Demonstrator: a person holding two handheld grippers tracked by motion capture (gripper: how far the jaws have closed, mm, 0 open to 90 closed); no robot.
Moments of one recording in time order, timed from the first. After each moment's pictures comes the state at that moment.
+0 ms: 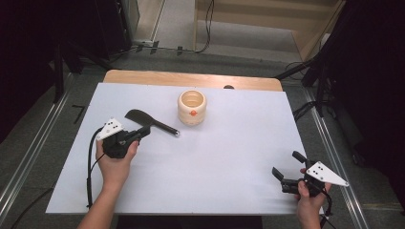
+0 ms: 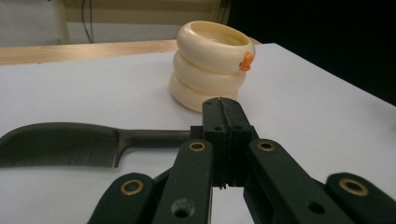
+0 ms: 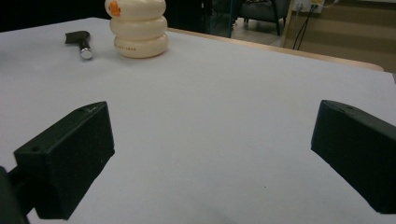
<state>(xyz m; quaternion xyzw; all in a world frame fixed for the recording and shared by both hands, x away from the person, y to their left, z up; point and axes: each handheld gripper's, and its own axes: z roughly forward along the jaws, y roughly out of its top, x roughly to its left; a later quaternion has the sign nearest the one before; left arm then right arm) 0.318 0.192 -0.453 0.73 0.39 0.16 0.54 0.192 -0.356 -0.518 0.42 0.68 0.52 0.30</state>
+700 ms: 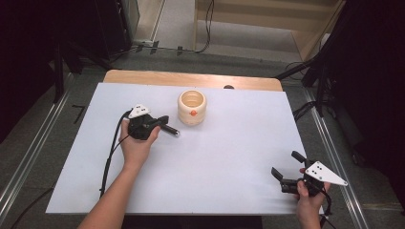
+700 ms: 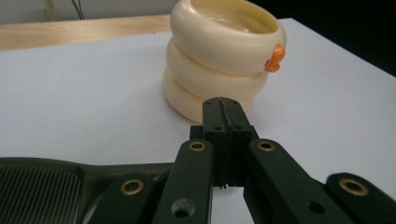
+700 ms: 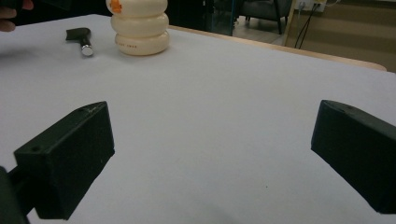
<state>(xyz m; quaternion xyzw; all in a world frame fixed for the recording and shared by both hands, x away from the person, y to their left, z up) 0.376 0.143 -0.468 0.76 0.40 0.13 0.49 0.192 -0.354 -0.519 0.42 0.69 0.52 0.29</state>
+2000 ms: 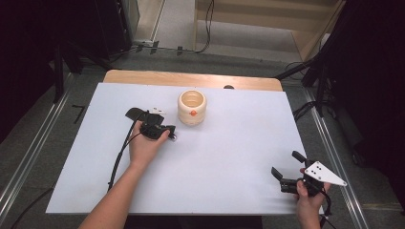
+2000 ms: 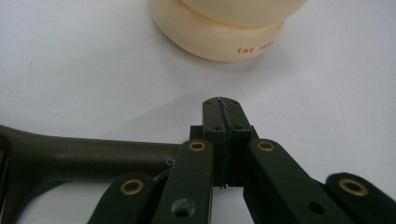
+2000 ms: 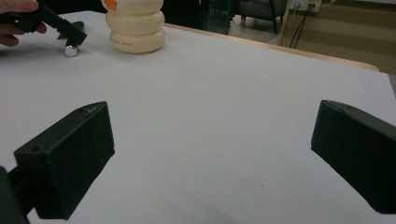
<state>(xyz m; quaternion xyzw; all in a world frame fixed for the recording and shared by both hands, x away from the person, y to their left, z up) 0.396 0.118 -0.493 0.82 0.43 0.07 0.37 0.193 -0.353 -0.519 0.42 0.69 0.51 0.30</state>
